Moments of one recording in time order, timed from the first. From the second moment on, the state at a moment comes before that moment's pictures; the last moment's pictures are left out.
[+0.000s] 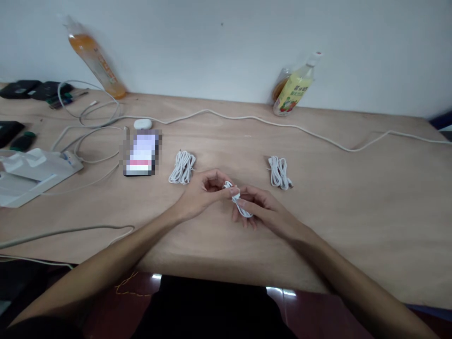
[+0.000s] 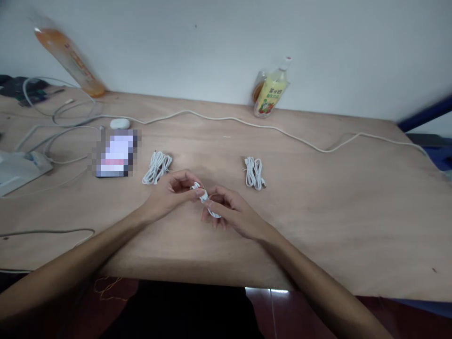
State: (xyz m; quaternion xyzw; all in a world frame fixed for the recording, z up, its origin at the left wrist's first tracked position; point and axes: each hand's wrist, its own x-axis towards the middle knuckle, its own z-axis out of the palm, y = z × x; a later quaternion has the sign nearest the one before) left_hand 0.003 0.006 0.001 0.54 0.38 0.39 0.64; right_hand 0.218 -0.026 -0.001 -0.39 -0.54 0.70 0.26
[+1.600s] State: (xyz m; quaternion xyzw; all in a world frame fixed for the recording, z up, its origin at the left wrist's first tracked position) left_hand -0.002 0.005 -0.006 0.50 0.35 0.37 0.70; right_hand 0.300 0.026 0.009 -0.57 -0.73 0.05 0.37
